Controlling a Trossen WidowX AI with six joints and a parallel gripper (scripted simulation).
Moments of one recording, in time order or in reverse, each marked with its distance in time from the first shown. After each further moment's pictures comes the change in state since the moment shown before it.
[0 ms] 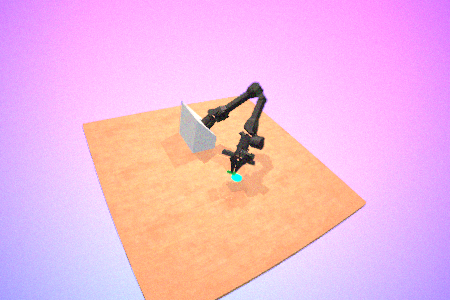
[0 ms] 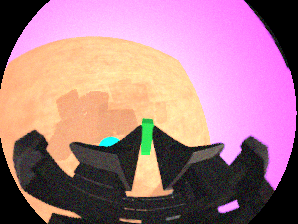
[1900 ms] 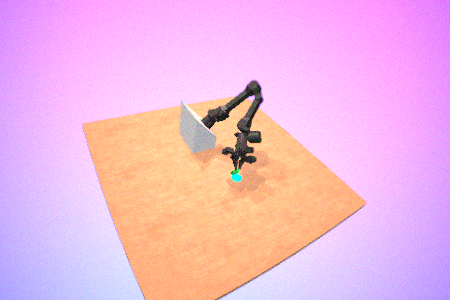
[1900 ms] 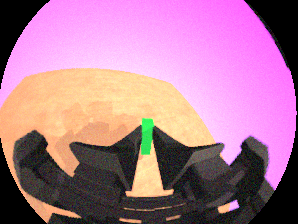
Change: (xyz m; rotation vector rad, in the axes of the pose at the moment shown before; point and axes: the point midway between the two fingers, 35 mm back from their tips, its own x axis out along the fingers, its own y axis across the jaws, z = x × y) arm -0.017 0.010 0.000 0.100 -0.374 0.005
